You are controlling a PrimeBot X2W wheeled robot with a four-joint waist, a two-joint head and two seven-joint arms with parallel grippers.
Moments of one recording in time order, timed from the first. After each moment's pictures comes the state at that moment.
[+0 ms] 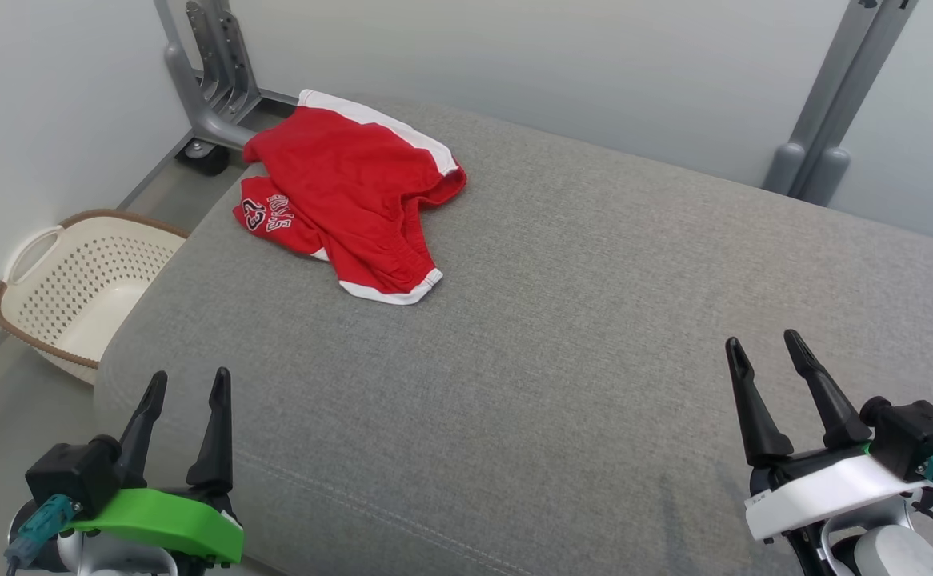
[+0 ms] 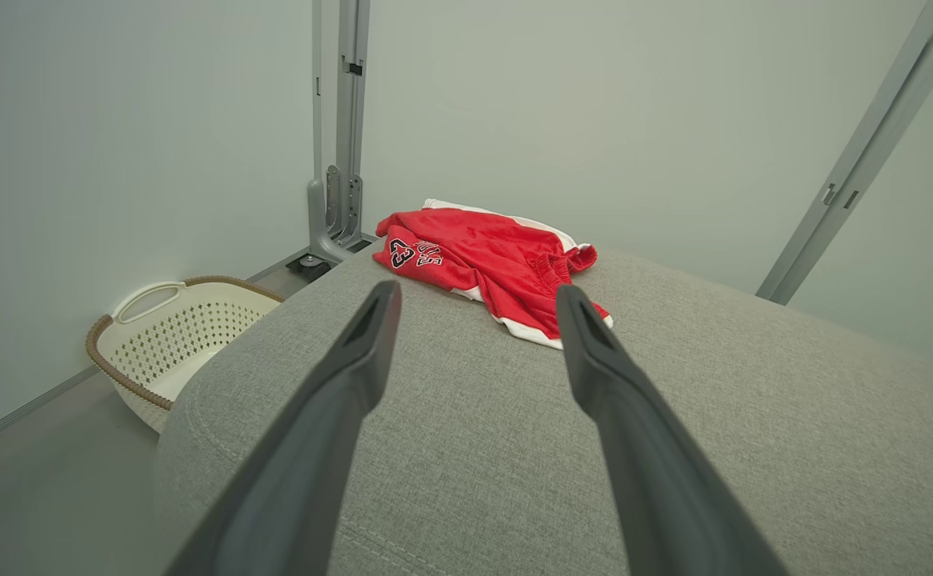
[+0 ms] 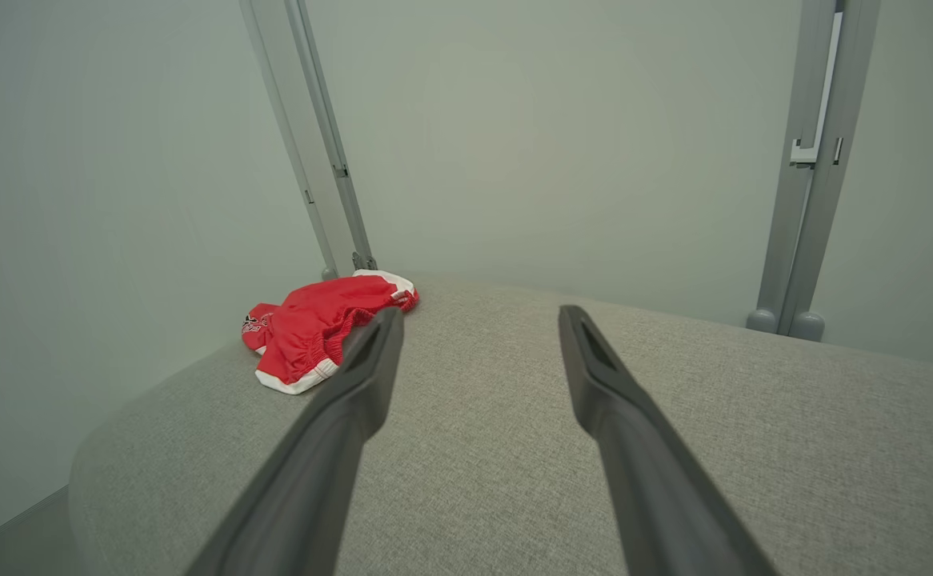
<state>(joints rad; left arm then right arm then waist) 0.00 0.29 -0.31 0.05 -0.62 0.11 -0.24 0.11 -0.25 0.29 -0.05 0.41 -0.06 -0.25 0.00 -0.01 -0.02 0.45</state>
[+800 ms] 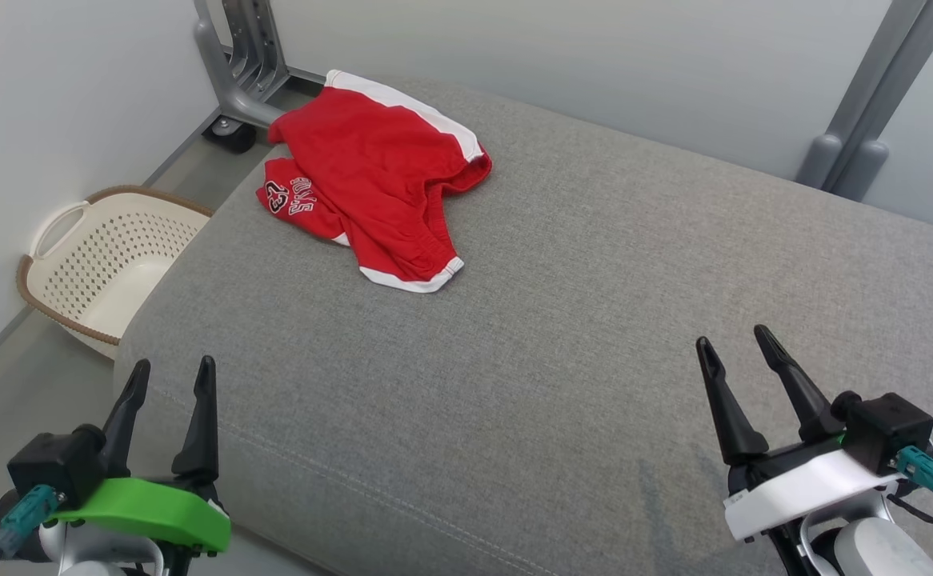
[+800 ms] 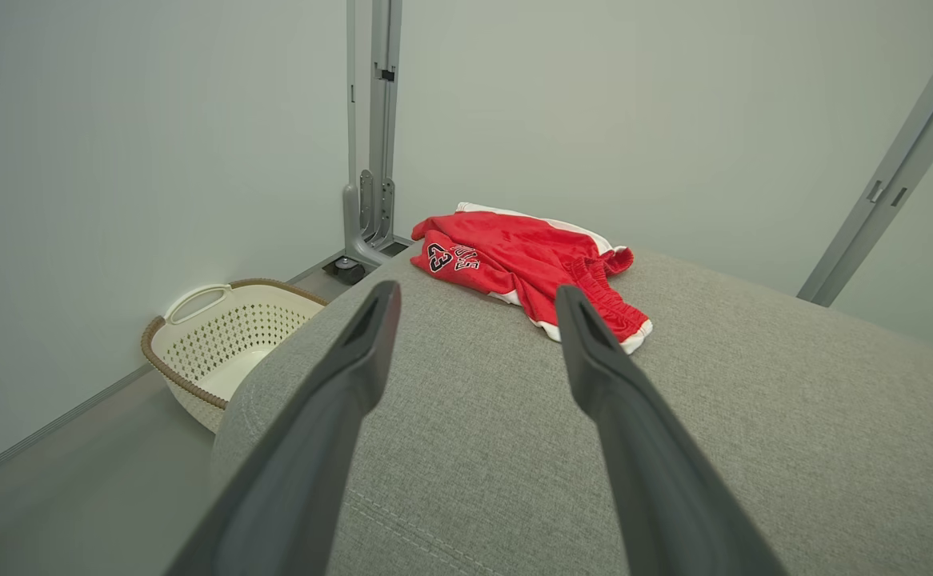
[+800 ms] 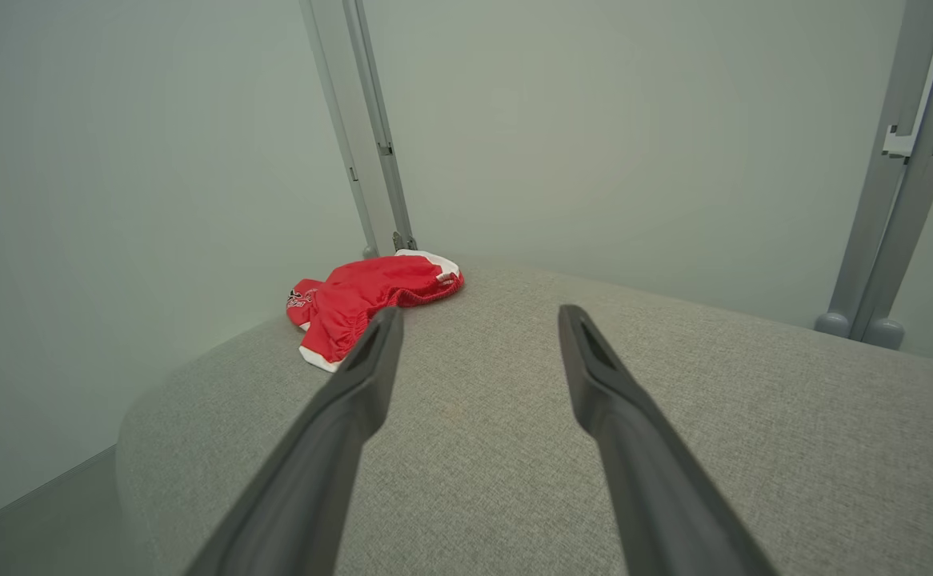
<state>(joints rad) 0.00 0.30 -0.28 0.03 -0.60 0.11 -0.23 0.09 -0.24 0.33 -0.04 0.39 -0.04 -0.25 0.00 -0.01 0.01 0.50</state>
